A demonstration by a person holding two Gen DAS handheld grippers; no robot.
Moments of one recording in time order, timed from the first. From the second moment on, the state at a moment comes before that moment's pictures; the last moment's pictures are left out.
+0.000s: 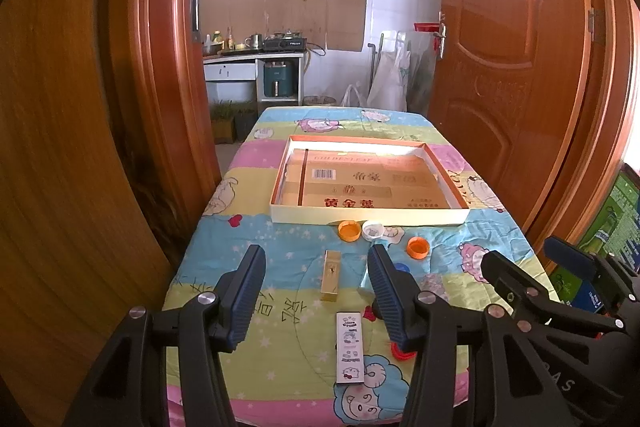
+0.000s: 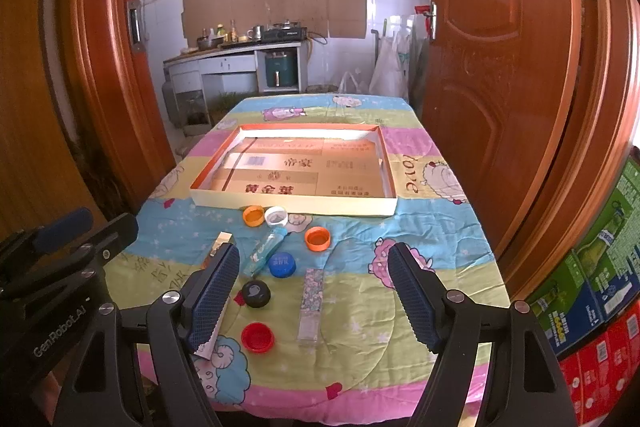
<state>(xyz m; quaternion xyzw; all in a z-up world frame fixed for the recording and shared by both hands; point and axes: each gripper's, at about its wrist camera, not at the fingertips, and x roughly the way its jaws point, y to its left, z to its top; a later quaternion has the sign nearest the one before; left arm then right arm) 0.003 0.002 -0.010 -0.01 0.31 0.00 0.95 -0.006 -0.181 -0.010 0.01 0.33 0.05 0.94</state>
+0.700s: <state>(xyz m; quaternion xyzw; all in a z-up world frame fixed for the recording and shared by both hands) 0.057 0.028 -0.064 -0.02 0.37 -0.03 0.93 0.030 -0.185 -0.062 0.01 0.39 0.06 0.92</state>
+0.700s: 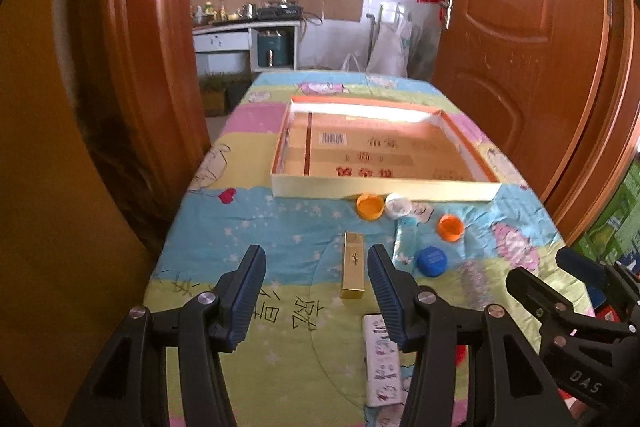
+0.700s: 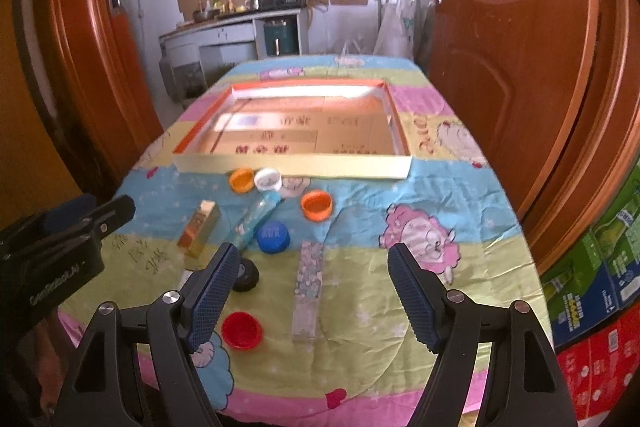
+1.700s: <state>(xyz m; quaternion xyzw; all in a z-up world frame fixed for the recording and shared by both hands) 0.120 0.013 -0.132 0.01 0.46 -0.07 0.88 0.076 -0.176 -0.128 -0.01 0.48 0.07 0.88</state>
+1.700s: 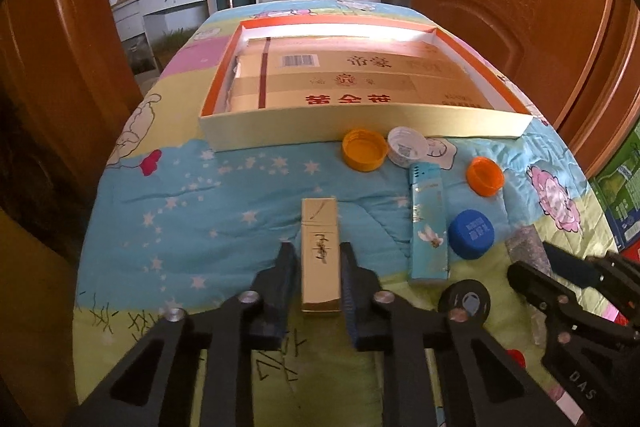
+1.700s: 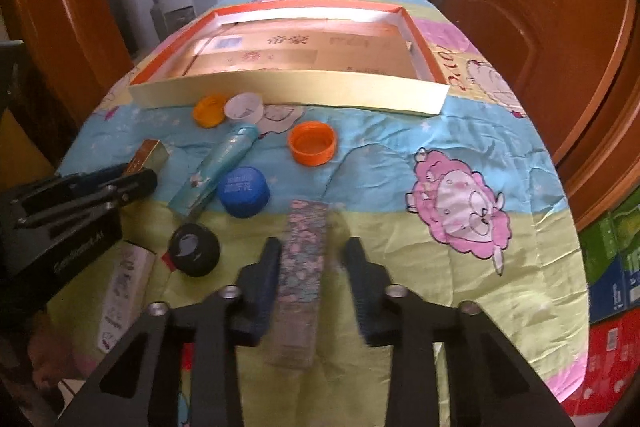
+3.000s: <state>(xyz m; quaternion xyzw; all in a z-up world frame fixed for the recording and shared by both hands) 0.168 0.014 -0.052 -0.03 0.40 -0.08 0.91 0.129 -0.188 -0.040 0.01 0.39 0.10 0.91</state>
